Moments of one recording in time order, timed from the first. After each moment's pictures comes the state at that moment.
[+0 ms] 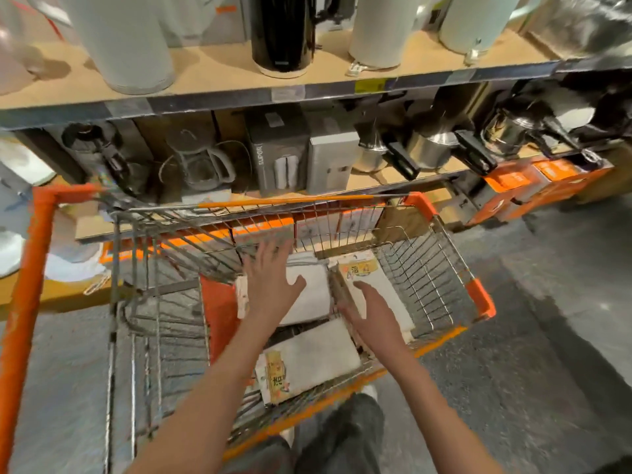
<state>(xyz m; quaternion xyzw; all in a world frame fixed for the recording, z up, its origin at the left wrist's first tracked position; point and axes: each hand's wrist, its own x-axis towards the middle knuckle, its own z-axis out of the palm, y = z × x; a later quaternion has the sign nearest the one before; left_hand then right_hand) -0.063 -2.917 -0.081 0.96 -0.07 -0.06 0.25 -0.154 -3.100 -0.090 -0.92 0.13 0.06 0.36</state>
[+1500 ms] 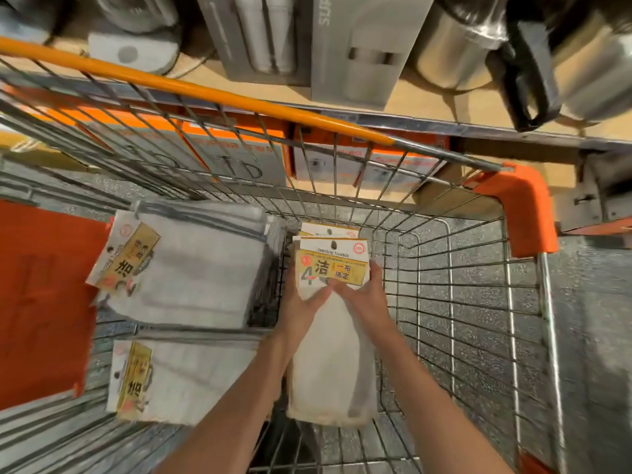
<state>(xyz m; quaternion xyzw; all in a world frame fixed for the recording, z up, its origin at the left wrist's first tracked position) -0.018 -3.151 -0.366 0.69 0.27 -0.14 0.66 0.013 -3.275 -0.382 -0.72 0.23 0.22 0.62</state>
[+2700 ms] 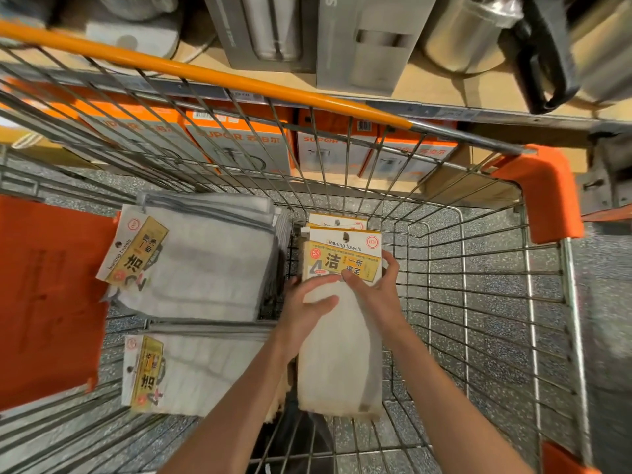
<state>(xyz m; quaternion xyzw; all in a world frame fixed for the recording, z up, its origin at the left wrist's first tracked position) -0.036 -3.132 -0.353 0.61 0.27 -0.22 0.71 0.003 -3.275 -0.366 -0.70 0.26 0.23 0.63</state>
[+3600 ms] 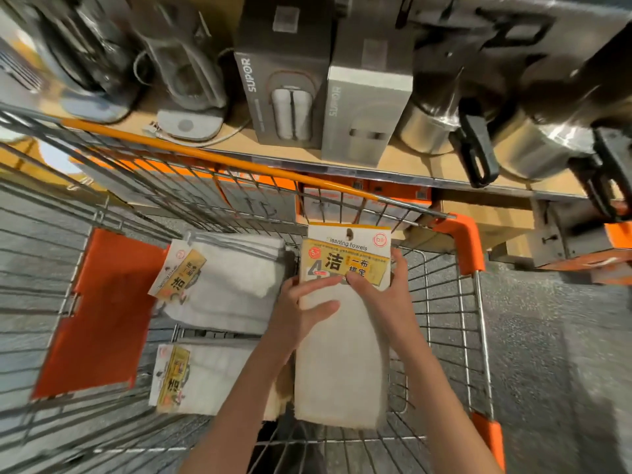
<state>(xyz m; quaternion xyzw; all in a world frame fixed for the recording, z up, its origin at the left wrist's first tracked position) -0.026 -3.112 -0.207 0.71 0.18 -0.15 0.66 0.017 -3.272 -0.212 -0.73 0.15 0.15 0.64</state>
